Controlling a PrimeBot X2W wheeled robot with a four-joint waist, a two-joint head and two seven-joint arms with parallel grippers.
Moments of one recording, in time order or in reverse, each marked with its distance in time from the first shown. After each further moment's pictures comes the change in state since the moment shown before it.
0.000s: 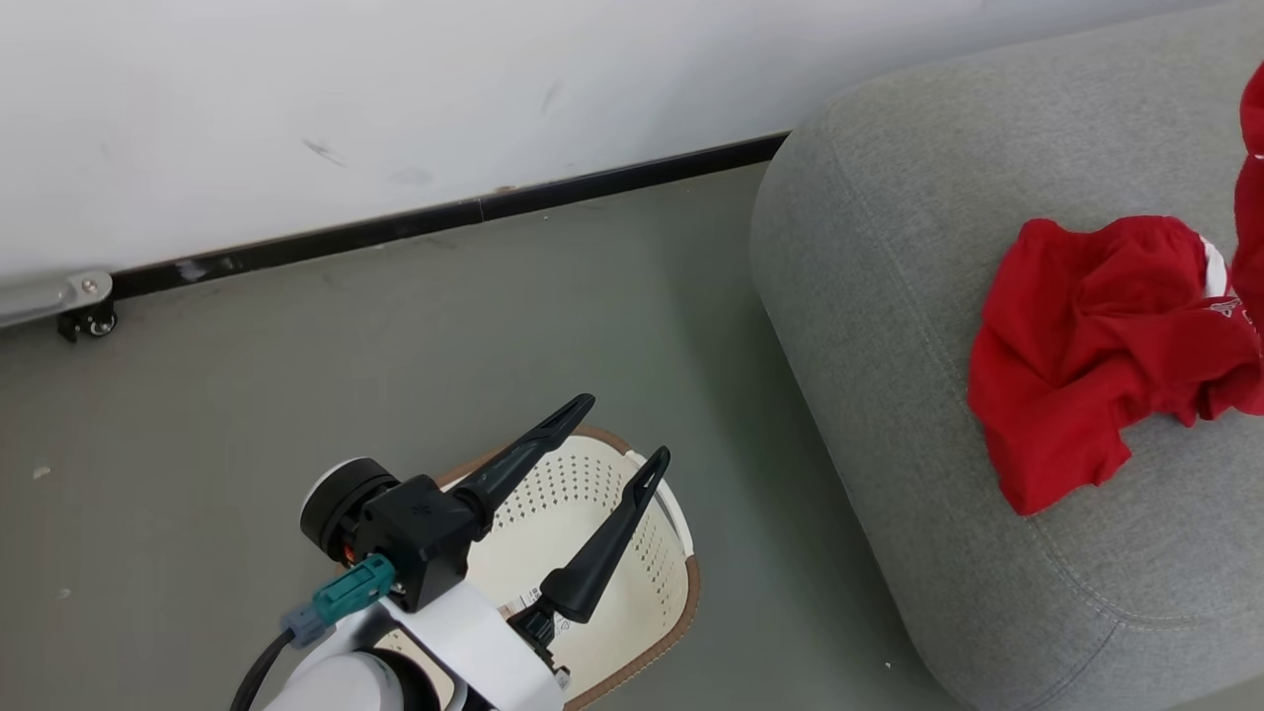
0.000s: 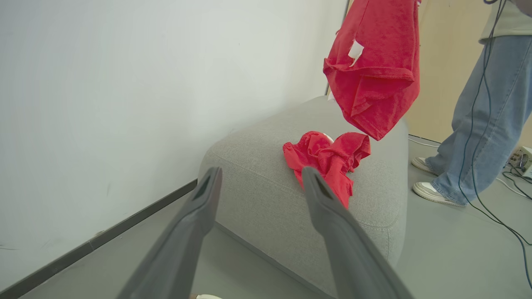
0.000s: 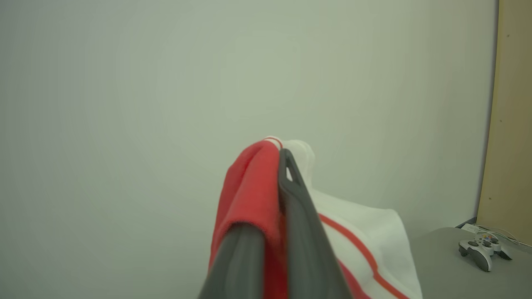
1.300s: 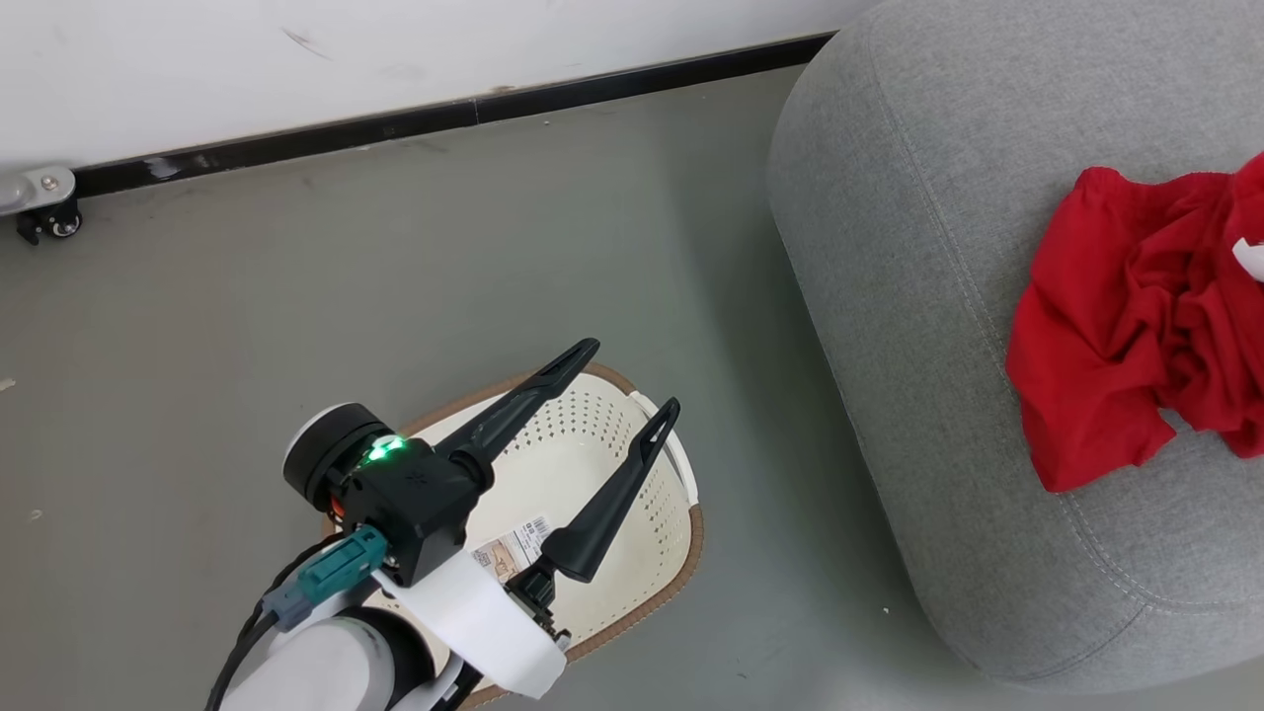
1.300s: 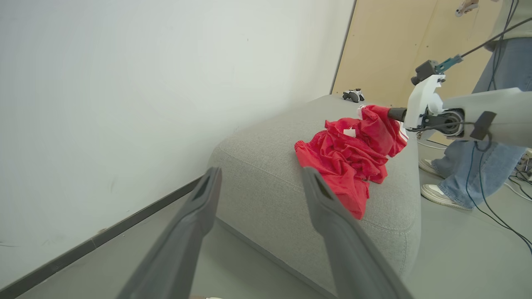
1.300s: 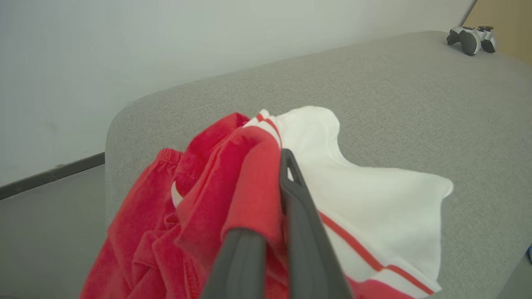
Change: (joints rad) left arm -0.071 0.013 0.010 -0.066 0.034 0.012 0.039; right arm 0.363 0.170 -0.008 0.374 -0.106 0.000 -0.151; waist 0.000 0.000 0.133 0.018
